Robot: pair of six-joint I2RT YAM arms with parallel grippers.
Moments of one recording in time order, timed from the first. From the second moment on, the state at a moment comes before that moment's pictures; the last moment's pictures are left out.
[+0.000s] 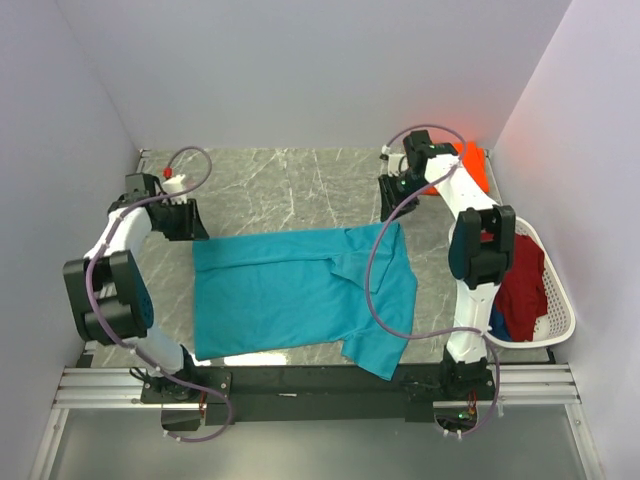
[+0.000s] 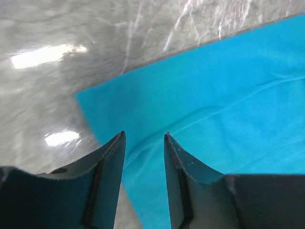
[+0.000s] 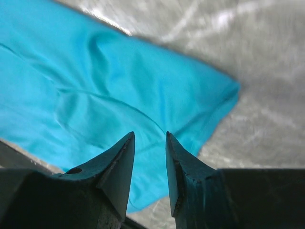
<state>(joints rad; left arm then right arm) 0.25 1.59 1.14 -0.61 0.52 0.18 0.14 2.06 1.80 -1.06 -0.38 -0.13</state>
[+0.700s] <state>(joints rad) 0.24 1.86 1.17 -0.54 0.46 0.06 0.16 2.22 1.76 -0.94 -0.12 -0.12</state>
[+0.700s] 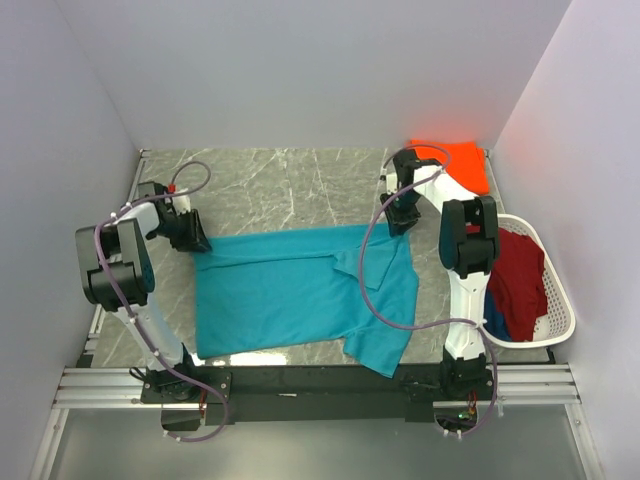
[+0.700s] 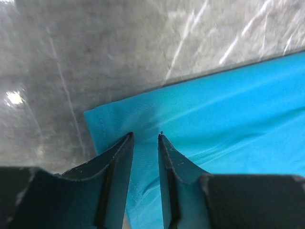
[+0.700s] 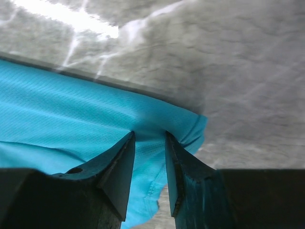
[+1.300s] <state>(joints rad) 0.22 1.72 1.19 -0.56 0.51 0.12 0.18 2.07 1.79 -1.01 -0.23 -0.18</state>
